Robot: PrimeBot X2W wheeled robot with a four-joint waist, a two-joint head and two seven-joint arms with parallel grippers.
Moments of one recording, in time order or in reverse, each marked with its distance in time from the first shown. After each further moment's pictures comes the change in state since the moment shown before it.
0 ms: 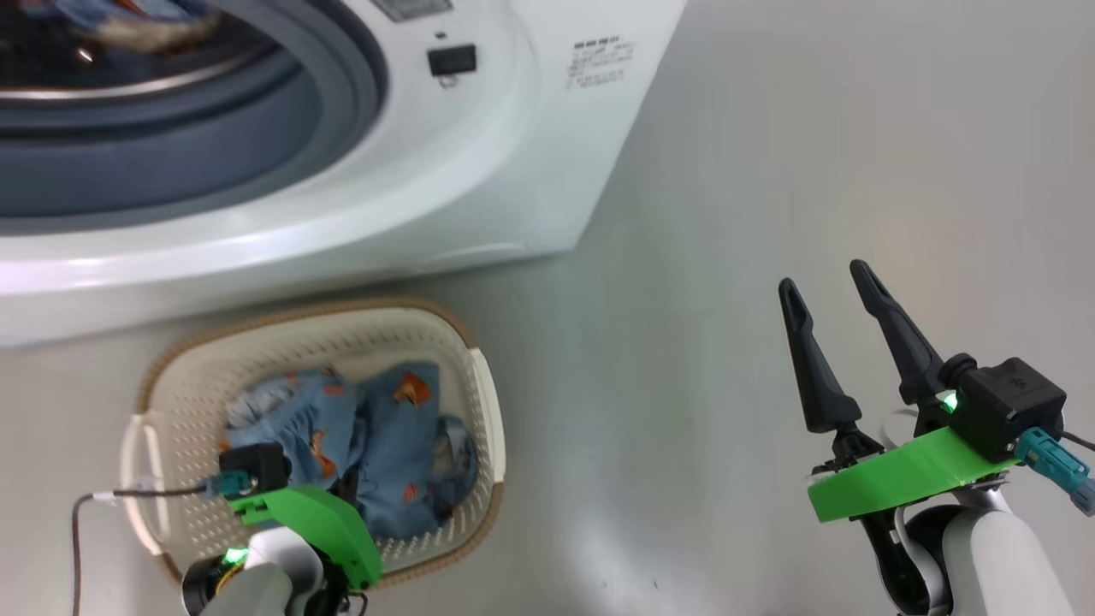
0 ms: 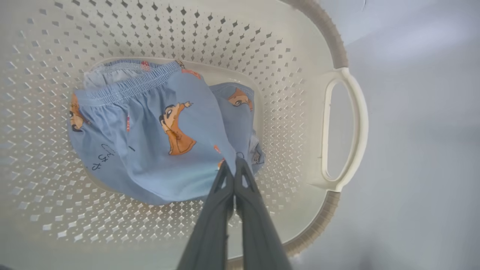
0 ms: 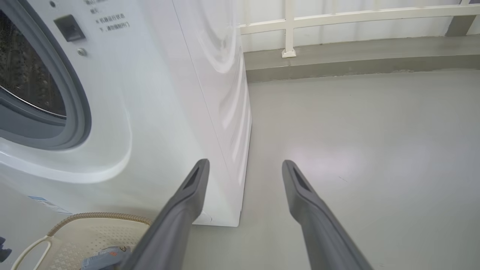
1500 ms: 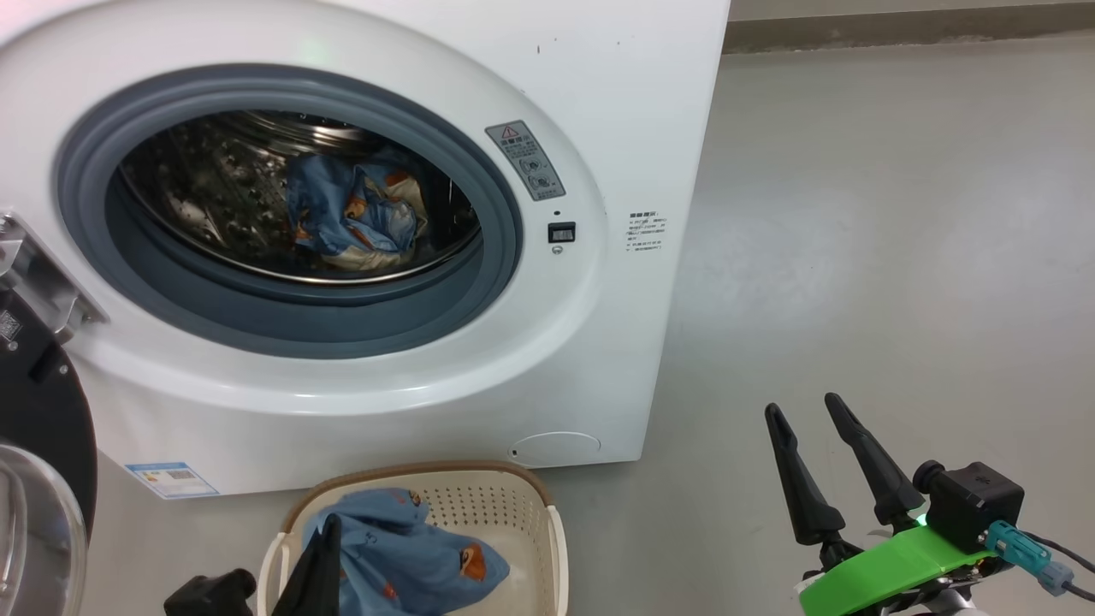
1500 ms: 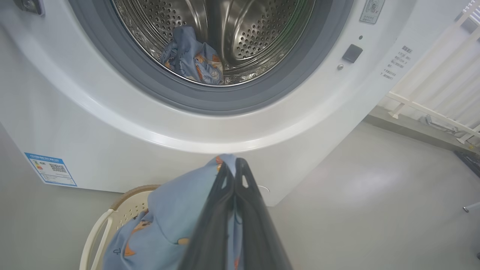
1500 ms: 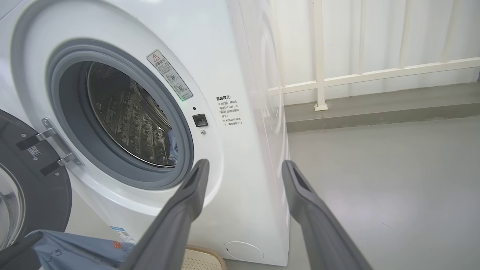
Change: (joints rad) left arm 0.600 0.032 0.328 -0.877 0.291 0.000 -0.094; right arm 0.179 0.000 0.025 0.101 0.112 0.000 -0.035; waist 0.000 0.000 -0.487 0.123
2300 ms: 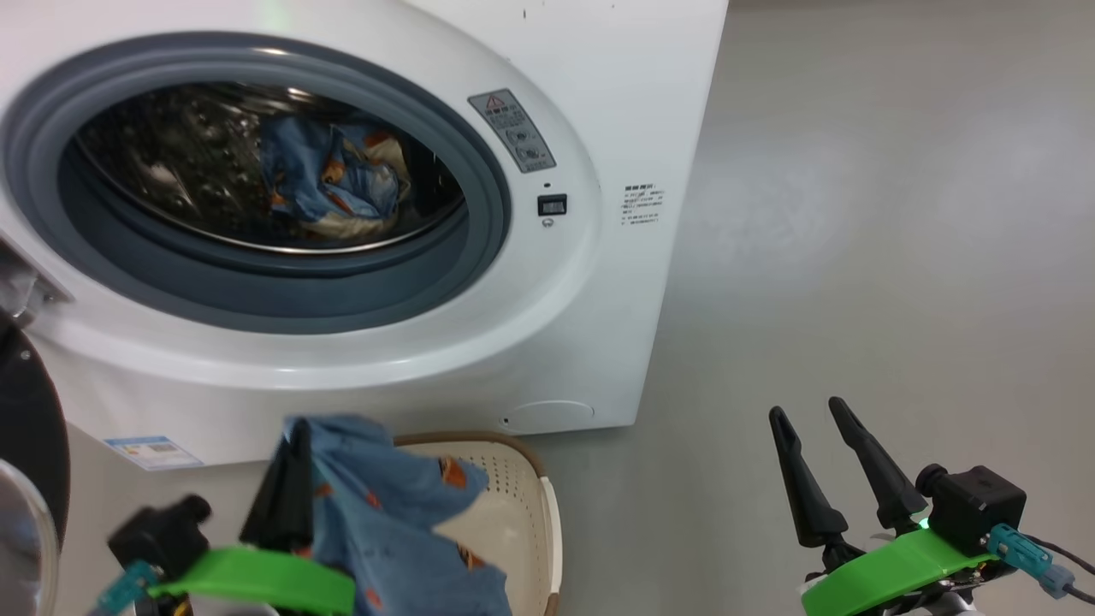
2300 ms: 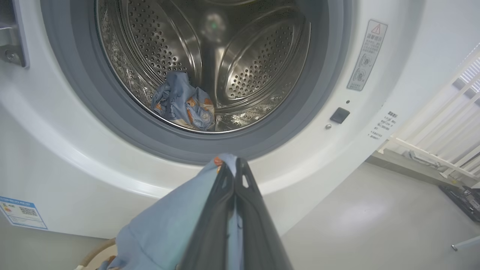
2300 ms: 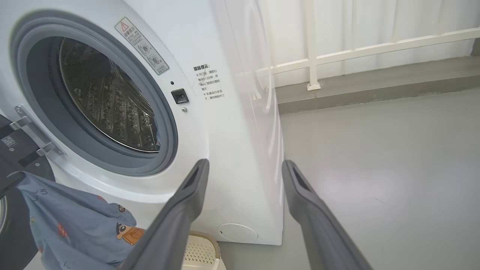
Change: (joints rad) left arm -0.070 -0.016 0.056 -0.106 -0.018 0.000 0.000; right arm 0.004 0.001 -0.008 0.016 0.002 0.000 -0.012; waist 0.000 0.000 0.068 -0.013
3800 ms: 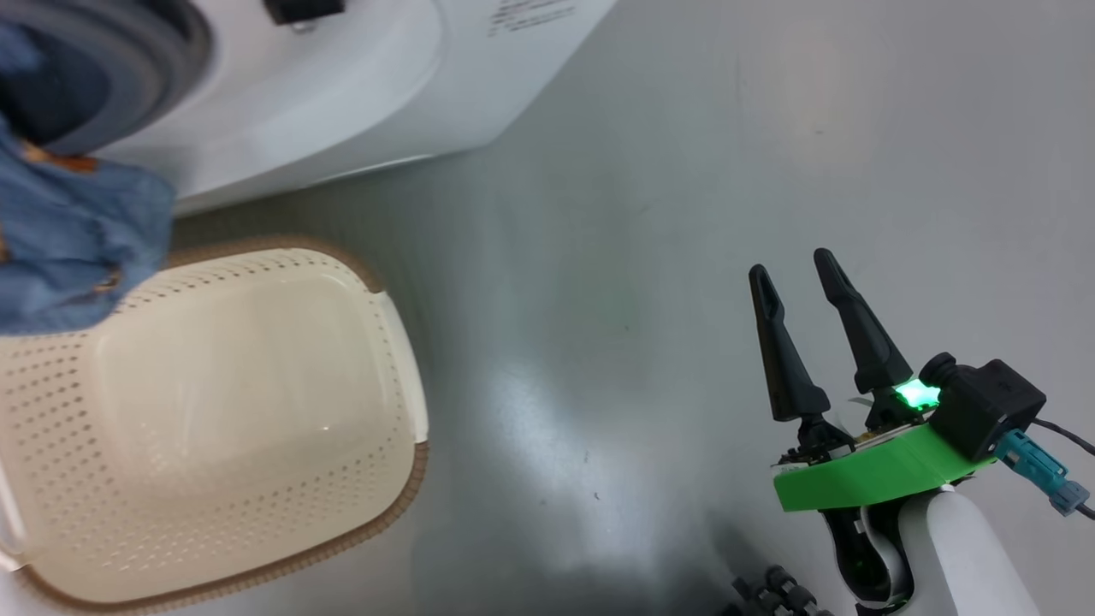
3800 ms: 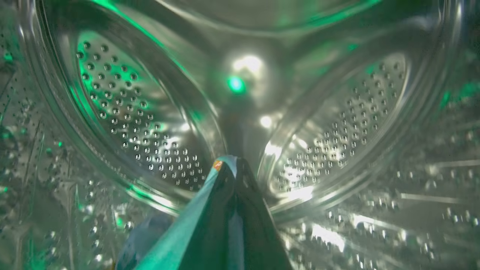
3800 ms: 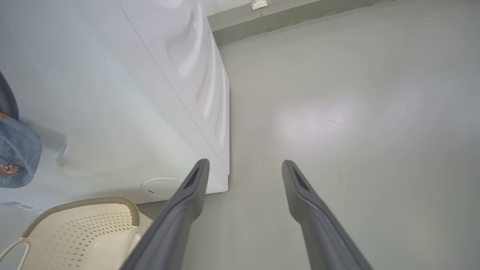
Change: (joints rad) left arm -1.289 0.367 0.008 0.575 -0.097 0.000 -0.008; right arm -0.237 0.000 0.061 0.002 0.028 0.000 -0.116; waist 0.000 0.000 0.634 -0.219
